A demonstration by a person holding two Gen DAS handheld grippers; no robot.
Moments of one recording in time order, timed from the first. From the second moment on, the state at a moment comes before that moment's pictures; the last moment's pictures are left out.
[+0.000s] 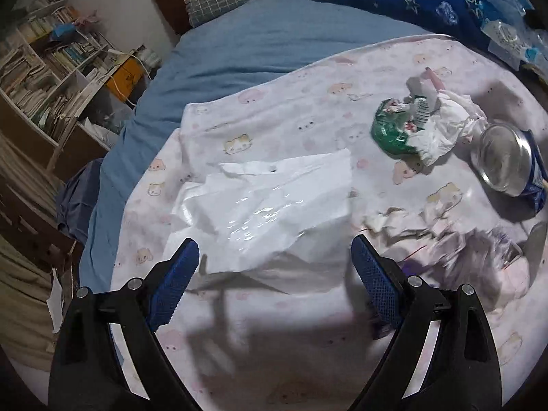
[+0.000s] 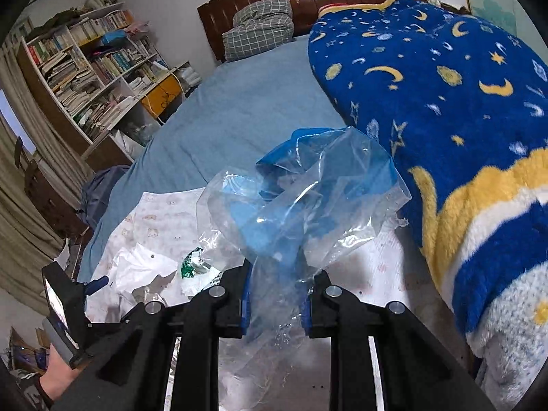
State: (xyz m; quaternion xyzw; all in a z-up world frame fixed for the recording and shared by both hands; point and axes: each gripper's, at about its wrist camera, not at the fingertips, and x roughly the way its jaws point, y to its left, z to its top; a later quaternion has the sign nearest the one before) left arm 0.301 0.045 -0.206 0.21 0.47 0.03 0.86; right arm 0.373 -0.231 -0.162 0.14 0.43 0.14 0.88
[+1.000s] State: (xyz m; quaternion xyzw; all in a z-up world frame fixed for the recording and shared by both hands) left arm 0.314 0.108 -0.183 0.02 0.45 0.07 0.89; right arm 0.362 -0.235 -0.176 0.14 0.45 0.16 0.87
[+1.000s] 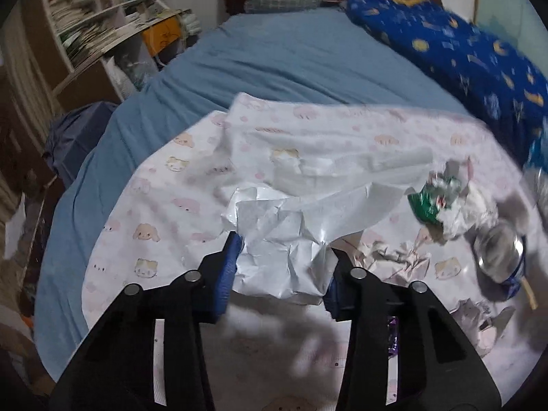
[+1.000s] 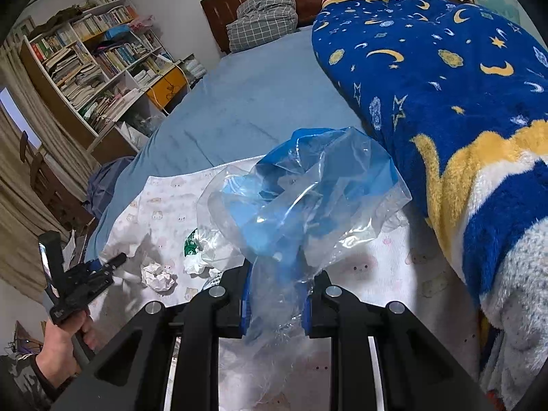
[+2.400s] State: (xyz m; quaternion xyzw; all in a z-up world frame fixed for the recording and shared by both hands) left arm -0.068 -0.001 -0.195 -0.07 0.61 -0.07 0.79; right arm -0.136 -0.203 -0.187 0.12 0.60 0.16 0.78
